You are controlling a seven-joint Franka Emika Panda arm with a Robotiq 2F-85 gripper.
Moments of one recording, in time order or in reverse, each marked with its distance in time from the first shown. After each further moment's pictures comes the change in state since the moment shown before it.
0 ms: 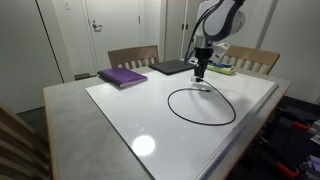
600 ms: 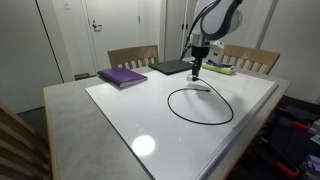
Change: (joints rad) arm -0.022 0.000 0.049 0.013 -0.020 0.016 -0.137
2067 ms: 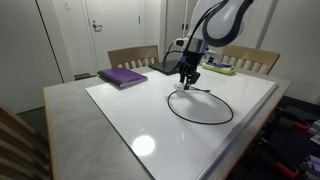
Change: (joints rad) arm -0.158 -0.006 0.296 -0.123 -0.042 0.191 -0.639
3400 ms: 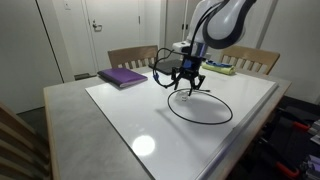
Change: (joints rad) arm -0.050 0.012 0.103 -0.043 0.062 0.015 -0.707
